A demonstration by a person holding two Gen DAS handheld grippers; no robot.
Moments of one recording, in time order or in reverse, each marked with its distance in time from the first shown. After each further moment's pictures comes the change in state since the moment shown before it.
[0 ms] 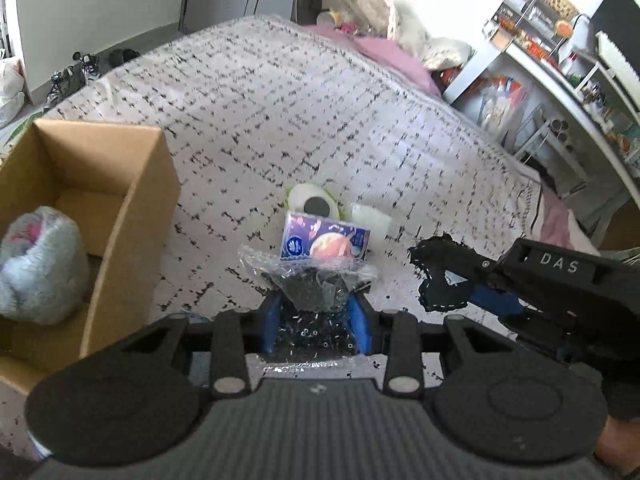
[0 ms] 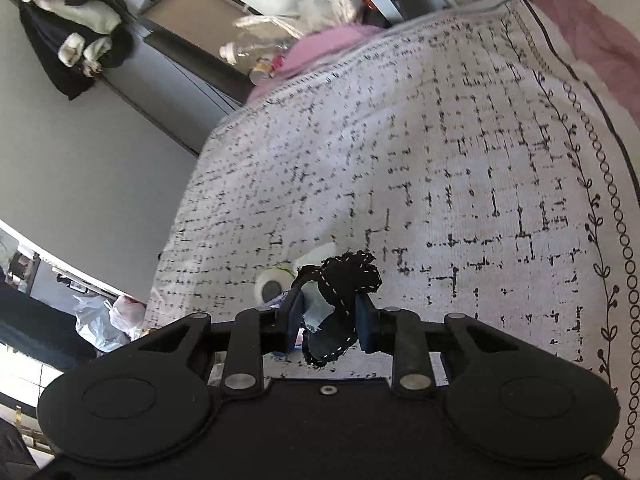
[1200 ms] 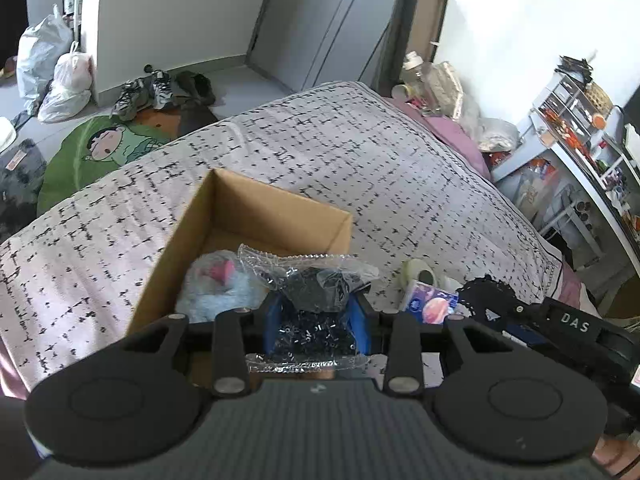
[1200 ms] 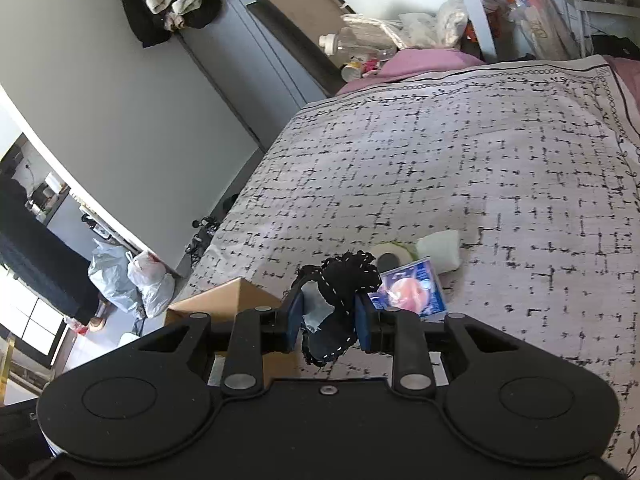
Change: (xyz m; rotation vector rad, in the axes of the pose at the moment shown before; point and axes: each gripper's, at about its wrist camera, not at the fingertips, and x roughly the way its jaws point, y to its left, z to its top) left arm -0.097 0.131 0.019 -0.144 -0.124 0.054; right arm -0.014 0.104 -0.046 -0.230 -0.022 0.062
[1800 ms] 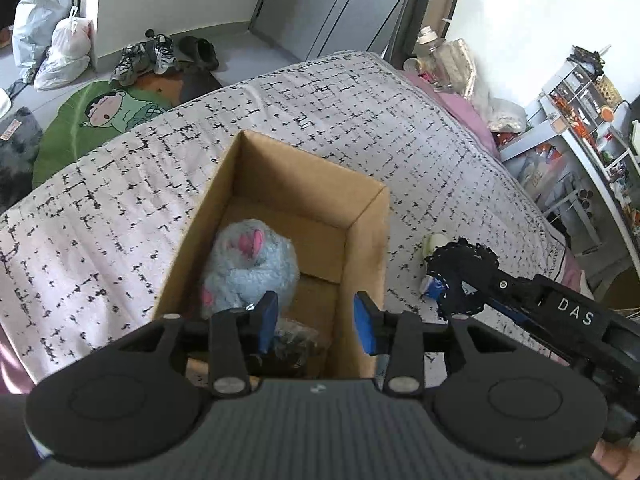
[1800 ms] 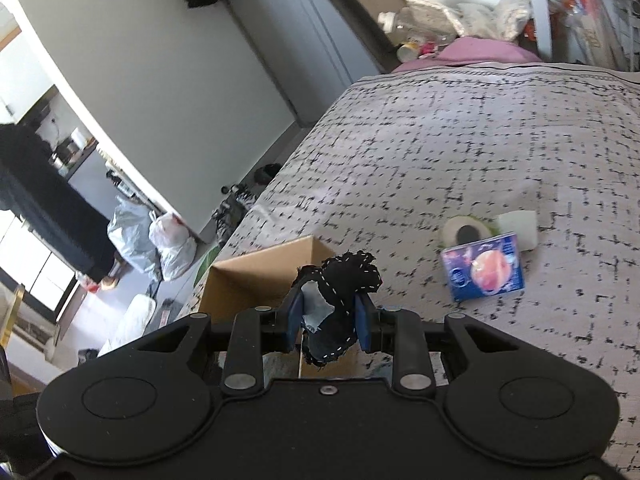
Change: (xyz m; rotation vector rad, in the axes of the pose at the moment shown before) left arm 0.016 0.040 0.000 -0.027 0.106 -0.025; right arm 0.022 0.064 -0.028 -0.118 0.065 0.050
